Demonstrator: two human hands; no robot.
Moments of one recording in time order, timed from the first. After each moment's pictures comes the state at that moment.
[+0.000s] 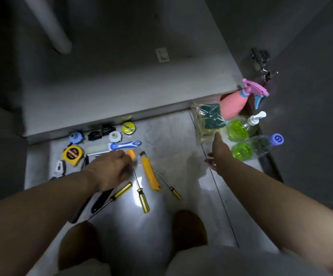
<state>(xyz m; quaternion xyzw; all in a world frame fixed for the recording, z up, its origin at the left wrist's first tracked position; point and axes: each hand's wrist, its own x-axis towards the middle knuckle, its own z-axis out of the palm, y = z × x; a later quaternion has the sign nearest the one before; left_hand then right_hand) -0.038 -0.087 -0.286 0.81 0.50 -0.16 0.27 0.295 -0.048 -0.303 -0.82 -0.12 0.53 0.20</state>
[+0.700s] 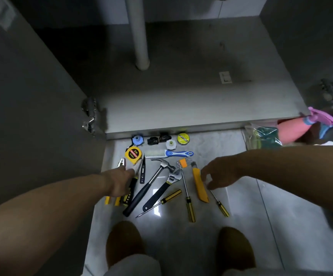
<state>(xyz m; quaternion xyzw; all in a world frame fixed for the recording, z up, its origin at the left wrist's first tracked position) -0.181 -0.128 -0.272 0.67 0.58 -0.29 0.36 0.133 -0.036 -0.214 -0.32 -0.78 0.31 -0.43</state>
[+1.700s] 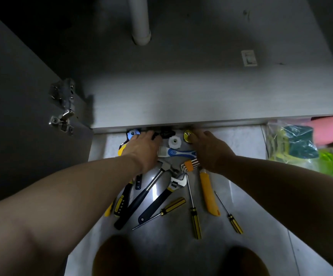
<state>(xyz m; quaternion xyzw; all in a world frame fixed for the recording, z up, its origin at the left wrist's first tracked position) -0.132 -0.032 -0.354 0.73 0.64 -0.15 0.19 0.098 0.015 -0.359 -0.47 -0.85 0.19 -0.13</state>
